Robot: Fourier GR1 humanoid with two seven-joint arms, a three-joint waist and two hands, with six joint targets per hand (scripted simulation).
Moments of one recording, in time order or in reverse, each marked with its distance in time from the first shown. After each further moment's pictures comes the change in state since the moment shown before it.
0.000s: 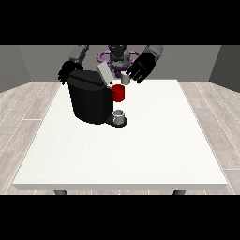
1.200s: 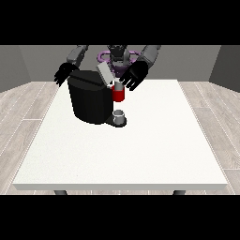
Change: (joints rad) left arm -0.041 -0.034 -0.010 0.034 -0.037 0.008 -0.014; right arm 0.012 -0.022 -0.041 -0.023 -0.034 0.012 -0.022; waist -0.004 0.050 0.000
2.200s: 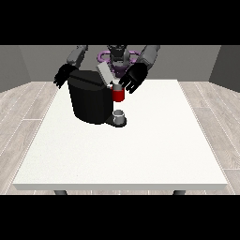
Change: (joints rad) left arm -0.024 -0.007 0.000 0.027 -0.021 -0.022 0.009; right arm -0.014 0.000 -0.009 0.019 0.001 -0.016 -0.008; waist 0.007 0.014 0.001
